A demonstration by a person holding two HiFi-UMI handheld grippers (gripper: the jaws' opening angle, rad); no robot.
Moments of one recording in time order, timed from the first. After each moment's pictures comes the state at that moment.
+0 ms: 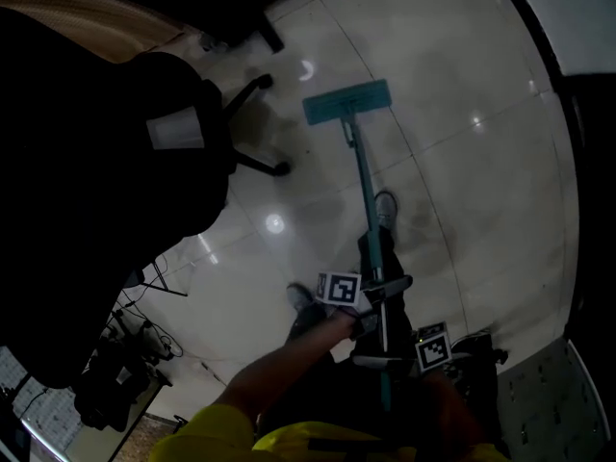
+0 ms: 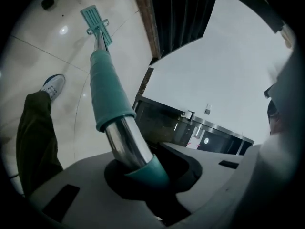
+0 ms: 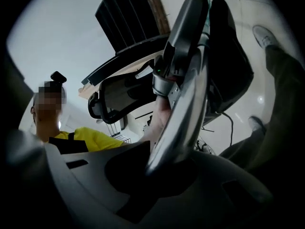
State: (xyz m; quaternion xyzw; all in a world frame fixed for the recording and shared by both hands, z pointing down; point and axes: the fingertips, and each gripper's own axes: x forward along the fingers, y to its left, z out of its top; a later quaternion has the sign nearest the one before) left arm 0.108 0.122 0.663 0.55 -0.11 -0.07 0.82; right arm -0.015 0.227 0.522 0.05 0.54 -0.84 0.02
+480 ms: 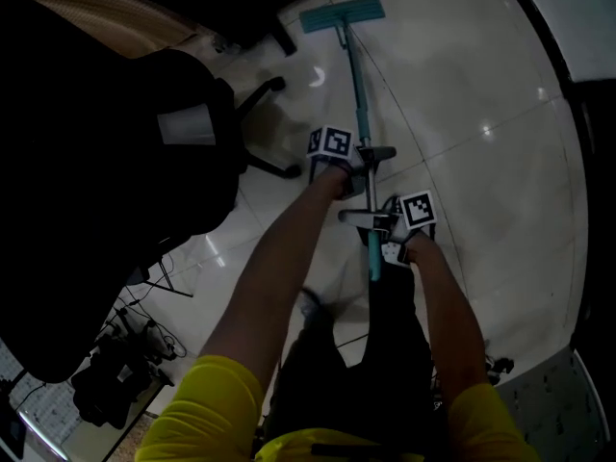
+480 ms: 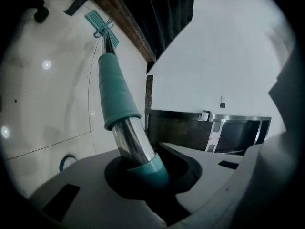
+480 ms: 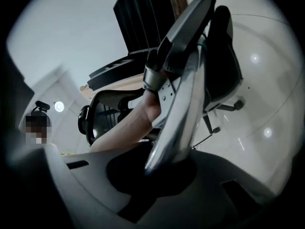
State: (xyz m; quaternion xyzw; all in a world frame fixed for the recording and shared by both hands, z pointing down) left arm 0.042 -0.138 0.811 0.63 -0.14 0.03 0.76; right arm -0.078 -0.004 0.700 0.03 0.62 -0.78 0.02
